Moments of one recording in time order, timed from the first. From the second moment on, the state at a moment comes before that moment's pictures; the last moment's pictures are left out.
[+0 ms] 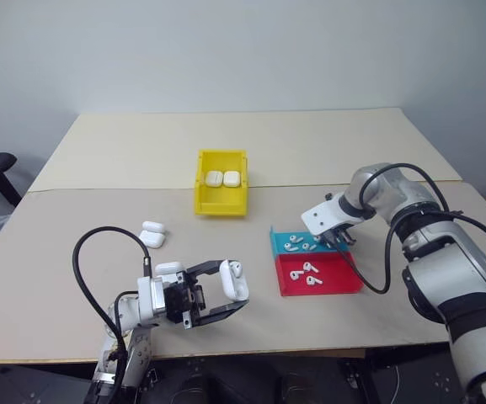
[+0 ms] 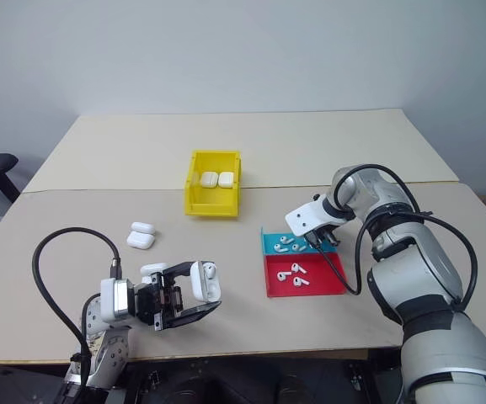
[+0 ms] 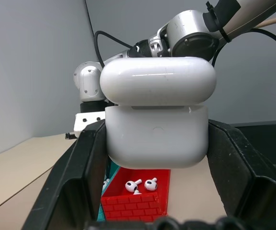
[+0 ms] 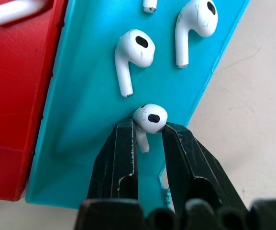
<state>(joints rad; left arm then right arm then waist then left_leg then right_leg) -0.07 0.28 -0.05 -0.07 -0.55 -0.40 -1.31 -1.25 -0.58 0.55 1.14 -0.50 -0.52 1.36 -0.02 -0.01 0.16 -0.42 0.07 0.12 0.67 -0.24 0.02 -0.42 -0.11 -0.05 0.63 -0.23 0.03</state>
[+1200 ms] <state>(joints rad) -0.43 0.16 -0.08 -0.10 -0.76 -0.02 -1.24 -0.56 -0.62 -0.40 -0.68 1.19 0.98 0.77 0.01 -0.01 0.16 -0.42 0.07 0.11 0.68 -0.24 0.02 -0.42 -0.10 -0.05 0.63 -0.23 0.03</state>
